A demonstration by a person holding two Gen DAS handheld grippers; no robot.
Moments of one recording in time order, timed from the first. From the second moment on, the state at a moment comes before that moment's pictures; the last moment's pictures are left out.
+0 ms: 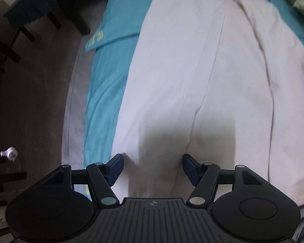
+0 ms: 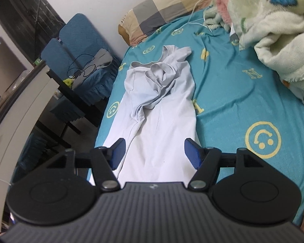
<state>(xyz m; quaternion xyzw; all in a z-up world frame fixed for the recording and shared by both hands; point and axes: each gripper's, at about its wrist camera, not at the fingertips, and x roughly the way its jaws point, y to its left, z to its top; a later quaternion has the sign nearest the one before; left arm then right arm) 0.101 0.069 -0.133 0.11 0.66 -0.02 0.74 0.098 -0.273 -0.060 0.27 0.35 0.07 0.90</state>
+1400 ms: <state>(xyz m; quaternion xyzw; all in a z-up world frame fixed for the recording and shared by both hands) 0.067 0.050 -0.068 0.00 0.55 -0.13 0.83 0.103 -0.290 -0.097 0.31 0.43 0.08 0.84</state>
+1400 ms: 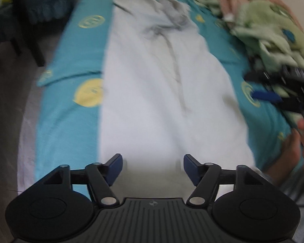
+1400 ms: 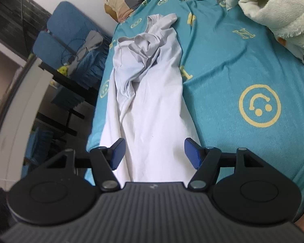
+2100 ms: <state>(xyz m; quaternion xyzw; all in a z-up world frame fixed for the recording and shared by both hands) 0.091 0.077 -0.145 -0.05 0.66 -0.21 0.72 0.086 -0.255 -0.149 0.24 0.59 0.01 0.77</state>
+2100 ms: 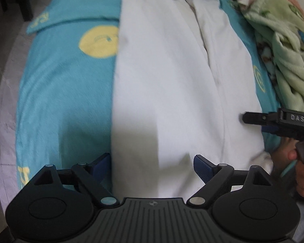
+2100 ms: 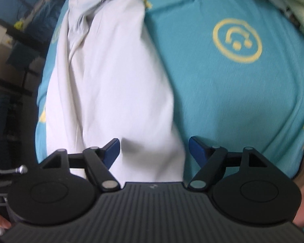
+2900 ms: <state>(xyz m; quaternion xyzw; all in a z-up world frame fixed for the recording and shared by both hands) 0.044 0.087 0.041 -0.14 0.50 -0.25 0.82 0.035 -0.269 -0.023 0.28 0.51 0.16 0.80</state>
